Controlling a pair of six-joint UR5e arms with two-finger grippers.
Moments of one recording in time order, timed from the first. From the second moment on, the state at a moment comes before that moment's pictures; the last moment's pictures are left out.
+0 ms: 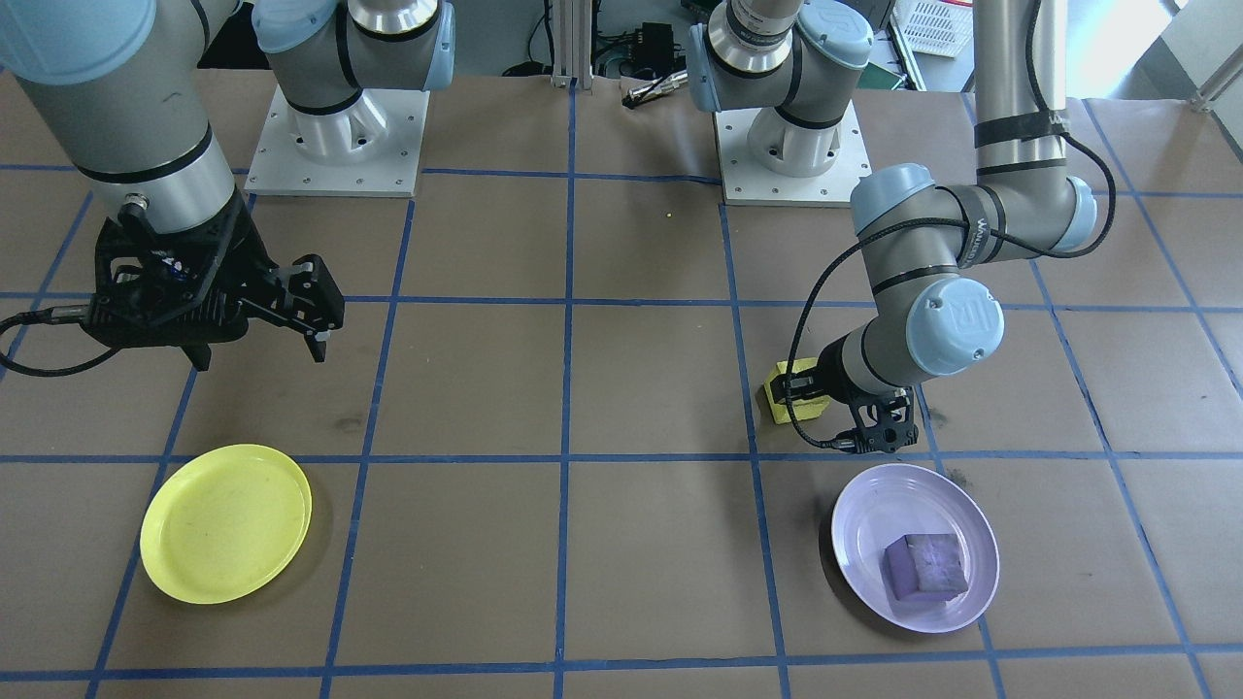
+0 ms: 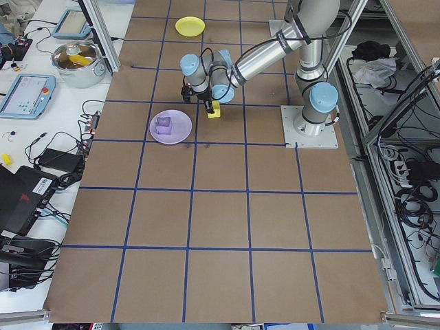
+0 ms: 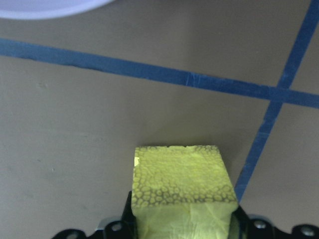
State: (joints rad) left arm -1.41 -1.89 -1.92 -1.17 1.51 -0.03; right arm 1.56 -1.46 1.57 -1.83 -1.60 -0.13
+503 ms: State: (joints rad) left arm -1.57 -1.84 -1.90 -1.19 1.46 -0.11; right arm 1.56 -1.46 1.57 -1.83 -1.61 -0.13
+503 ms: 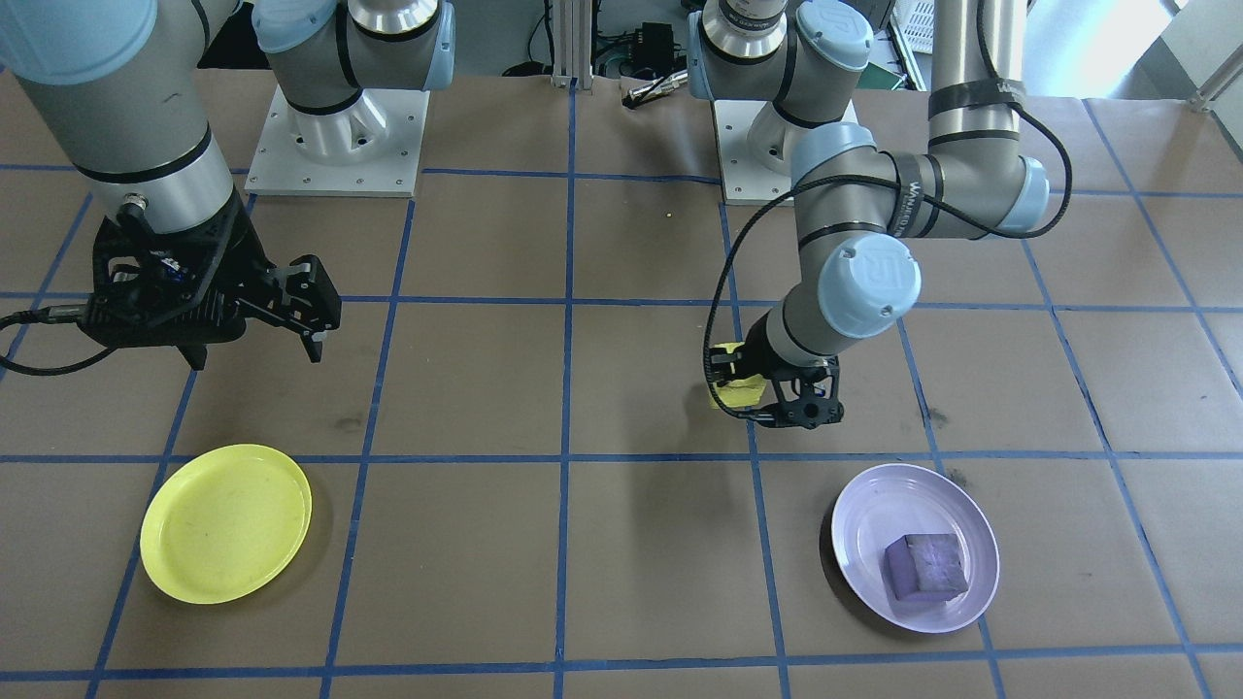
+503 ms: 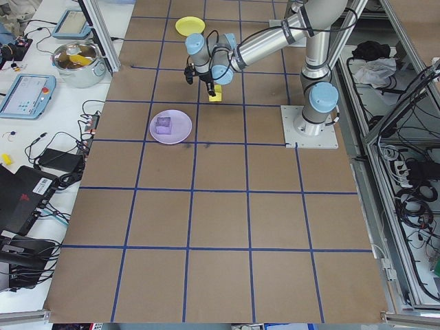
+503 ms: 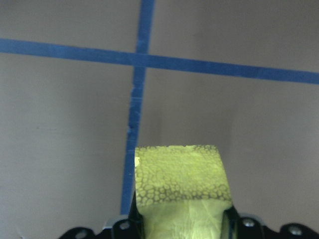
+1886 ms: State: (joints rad) left arm -2.02 -1.96 -1.75 -1.17 1.36 -0.34; right arm 1.56 -1.46 1.57 -1.83 -1.61 -0.14
